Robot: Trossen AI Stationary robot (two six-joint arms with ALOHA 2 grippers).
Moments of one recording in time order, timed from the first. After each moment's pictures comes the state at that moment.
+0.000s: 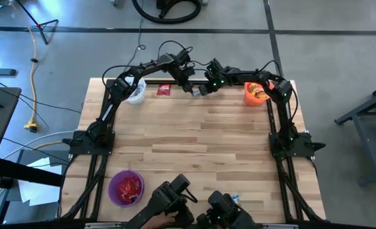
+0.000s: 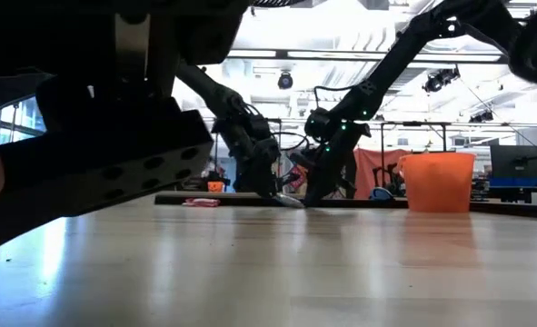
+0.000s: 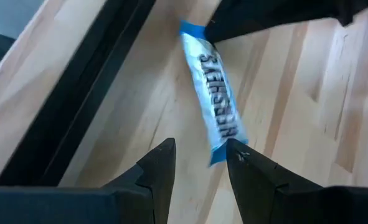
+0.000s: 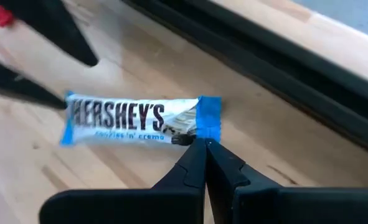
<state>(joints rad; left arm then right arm) 0.78 2.47 2.07 -0.87 0.54 0.19 -0.76 2.13 1.41 -0.33 -0.25 0.29</state>
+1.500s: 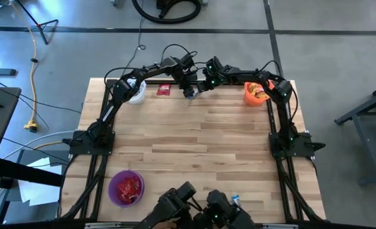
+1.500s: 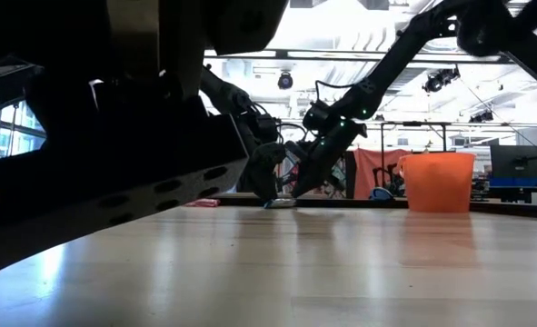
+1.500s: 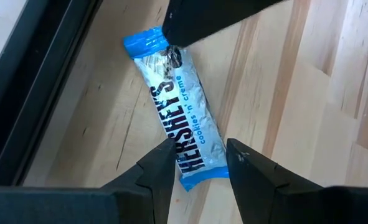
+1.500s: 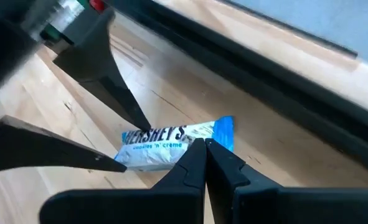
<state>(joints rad) 0.71 2.47 2.07 -0.90 0.46 0.27 -0.76 2.13 1.42 -0.21 -0.35 0.34</state>
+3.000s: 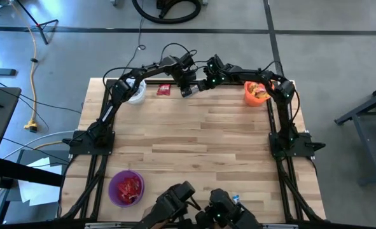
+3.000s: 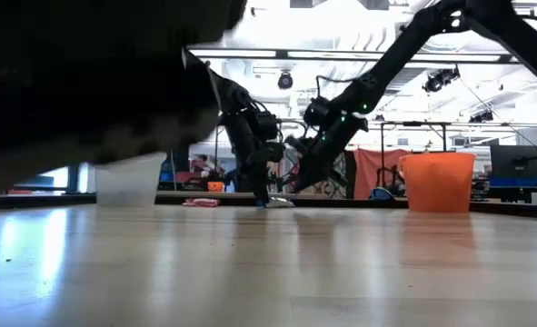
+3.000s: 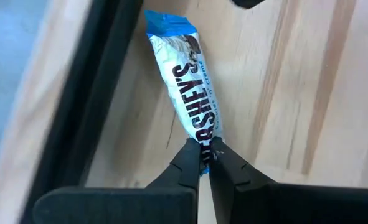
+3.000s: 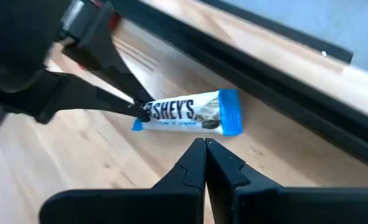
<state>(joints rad) 0.71 2.45 2.07 -0.92 0.30 0.37 -0.77 2.09 1.42 -0.26 -0.35 0.36</state>
